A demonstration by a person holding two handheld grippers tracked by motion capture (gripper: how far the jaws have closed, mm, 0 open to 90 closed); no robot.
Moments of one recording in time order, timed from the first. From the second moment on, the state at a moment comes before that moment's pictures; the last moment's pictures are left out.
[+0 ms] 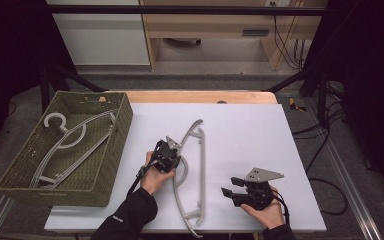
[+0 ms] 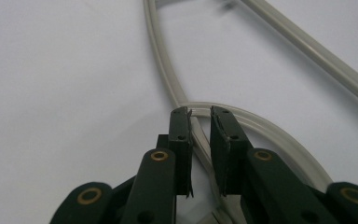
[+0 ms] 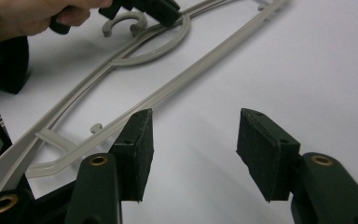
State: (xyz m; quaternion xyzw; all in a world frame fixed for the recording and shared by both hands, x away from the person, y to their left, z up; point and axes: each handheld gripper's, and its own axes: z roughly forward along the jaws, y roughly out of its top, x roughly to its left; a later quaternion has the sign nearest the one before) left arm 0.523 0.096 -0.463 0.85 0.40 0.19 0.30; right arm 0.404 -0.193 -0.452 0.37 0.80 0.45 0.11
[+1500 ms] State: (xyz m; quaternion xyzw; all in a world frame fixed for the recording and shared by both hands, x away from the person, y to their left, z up) left arm 0.469 0.105 -0.453 0.85 0.39 0.14 0.33; right arm 0.403 -0.201 -0.448 0.38 0.79 0.46 0.12
